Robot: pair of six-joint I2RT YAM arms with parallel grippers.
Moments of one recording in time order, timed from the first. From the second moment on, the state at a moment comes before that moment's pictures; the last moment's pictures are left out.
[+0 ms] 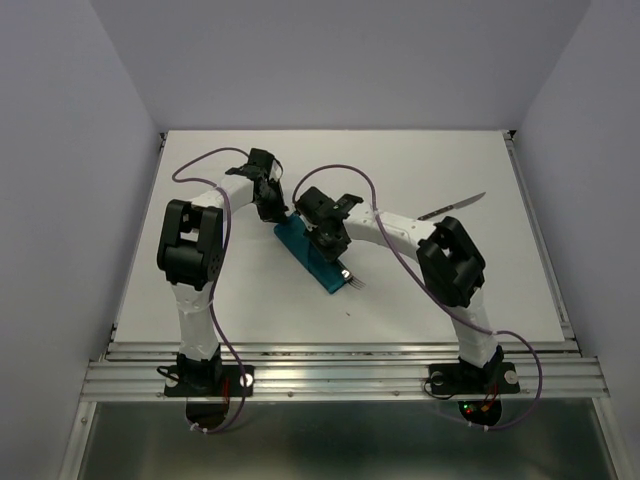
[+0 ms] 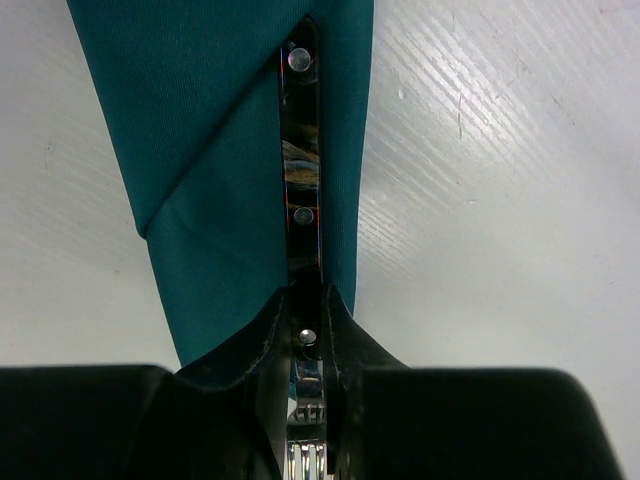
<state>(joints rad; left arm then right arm) -0.27 2.03 1.47 -0.55 0.20 -0.50 0.84 2.10 1.68 -0.82 0.12 0.13</state>
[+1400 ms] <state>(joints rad) -0.24 2.11 1.57 -0.59 0.14 -0.44 0.84 2.21 1.80 -0.75 0.13 0.11</state>
